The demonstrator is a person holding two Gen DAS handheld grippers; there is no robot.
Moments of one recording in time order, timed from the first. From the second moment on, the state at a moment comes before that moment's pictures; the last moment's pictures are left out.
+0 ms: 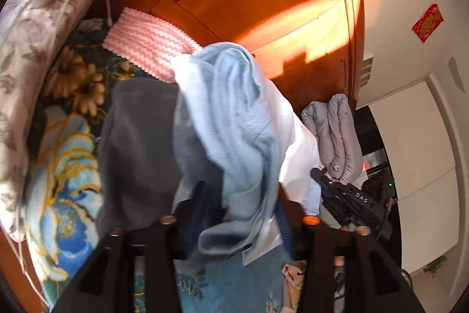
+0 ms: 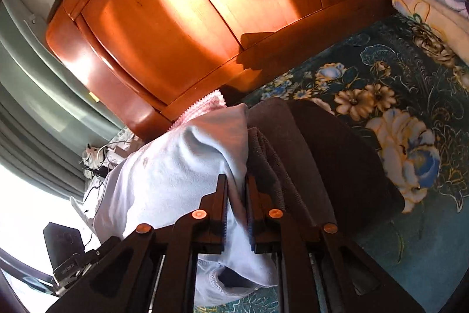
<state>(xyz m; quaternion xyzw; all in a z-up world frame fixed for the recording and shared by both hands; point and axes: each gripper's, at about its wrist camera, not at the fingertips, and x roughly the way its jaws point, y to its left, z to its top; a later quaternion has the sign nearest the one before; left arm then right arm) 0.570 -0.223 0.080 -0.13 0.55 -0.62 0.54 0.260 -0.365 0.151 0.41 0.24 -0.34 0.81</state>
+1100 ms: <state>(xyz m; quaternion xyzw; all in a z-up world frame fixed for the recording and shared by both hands) 0.450 -0.195 0.115 0.04 0.44 -0.66 0.61 0.276 -0.248 0.162 0.25 0.30 -0.36 0.85</state>
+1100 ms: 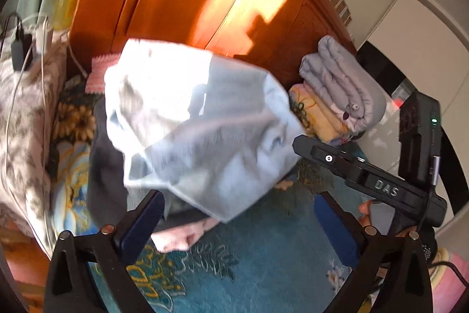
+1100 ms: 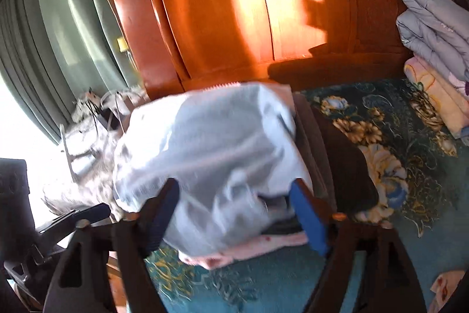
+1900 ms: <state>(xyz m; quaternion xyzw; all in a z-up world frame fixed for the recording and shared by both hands) 0.460 -0.175 0.058 0.00 0.48 -0.58 0.66 0.275 -0.220 0.112 0.19 0.34 -0.40 0.83</state>
